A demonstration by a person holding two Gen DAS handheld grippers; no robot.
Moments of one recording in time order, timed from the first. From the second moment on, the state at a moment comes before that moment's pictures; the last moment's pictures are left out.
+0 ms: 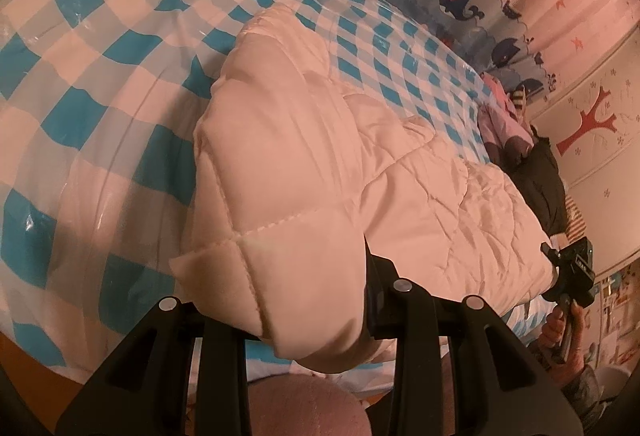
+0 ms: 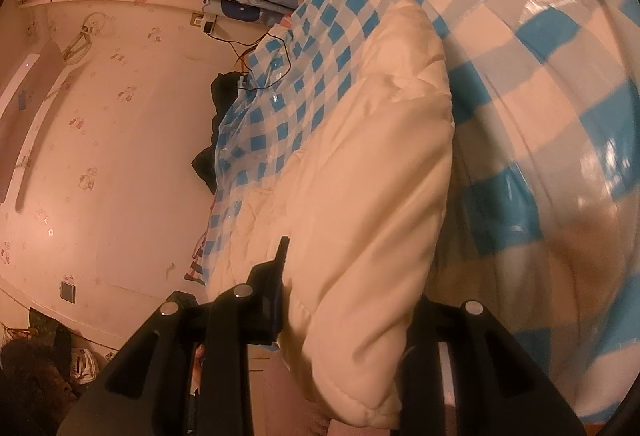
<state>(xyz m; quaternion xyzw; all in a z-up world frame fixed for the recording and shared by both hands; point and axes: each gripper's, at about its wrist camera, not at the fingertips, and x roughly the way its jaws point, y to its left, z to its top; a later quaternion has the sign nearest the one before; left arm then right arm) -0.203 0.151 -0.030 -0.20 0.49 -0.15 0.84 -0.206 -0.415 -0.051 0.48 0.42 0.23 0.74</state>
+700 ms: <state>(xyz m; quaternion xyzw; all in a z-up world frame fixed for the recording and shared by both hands) -0.239 0.137 -0.022 -0.13 0.48 -0.14 0.86 -0.257 -0.428 -0.087 0.52 0.43 0.20 0.71</state>
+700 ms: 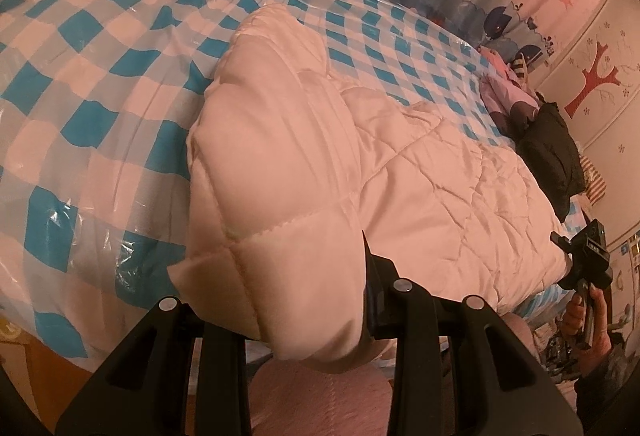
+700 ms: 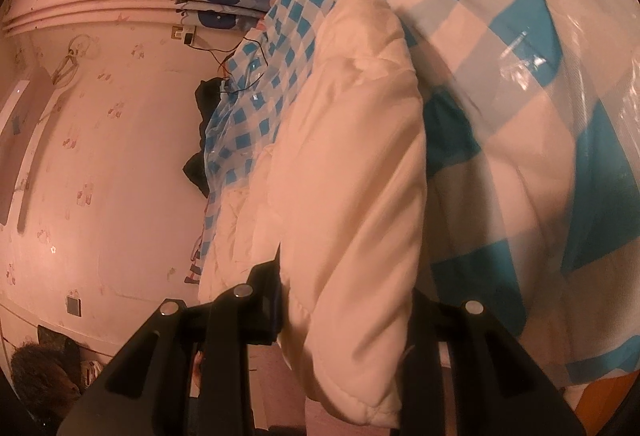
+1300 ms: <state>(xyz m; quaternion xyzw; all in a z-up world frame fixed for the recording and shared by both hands) -0.246 0.128 -0.024 -0.09 0.48 -0.13 0.86 -0.267 -0.437 -0.122 0.55 0.42 0.21 0.69</state>
